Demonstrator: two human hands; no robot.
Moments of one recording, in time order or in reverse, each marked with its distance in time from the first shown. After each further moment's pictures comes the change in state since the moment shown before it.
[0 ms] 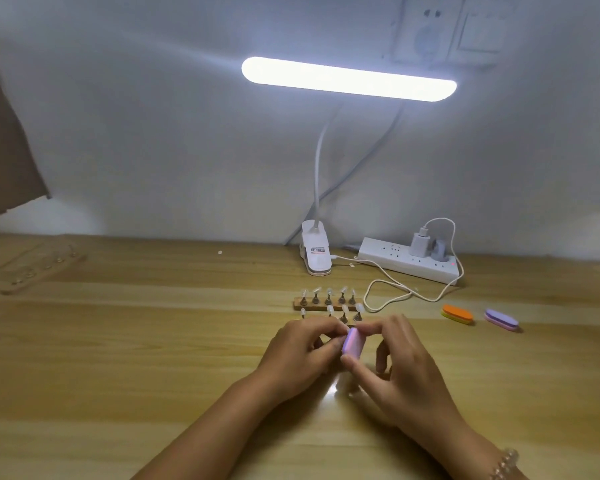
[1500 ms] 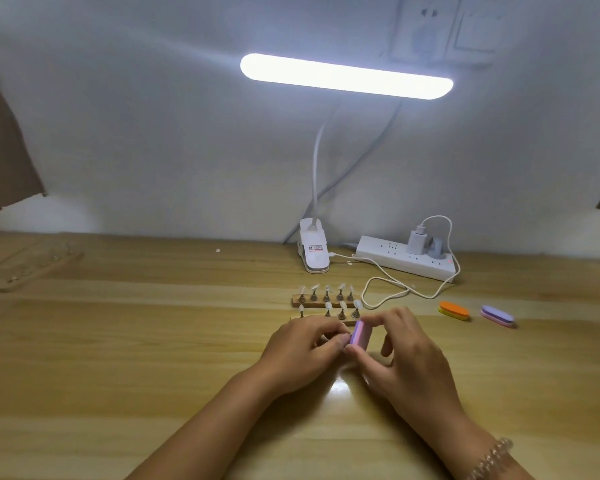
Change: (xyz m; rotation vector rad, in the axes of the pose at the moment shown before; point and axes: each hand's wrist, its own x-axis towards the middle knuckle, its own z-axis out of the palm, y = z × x) left_hand 0.001 0.003 -0.003 0.127 -0.075 -0.028; right_hand 0.001 0.000 -0.003 -0.196 0.057 0.001
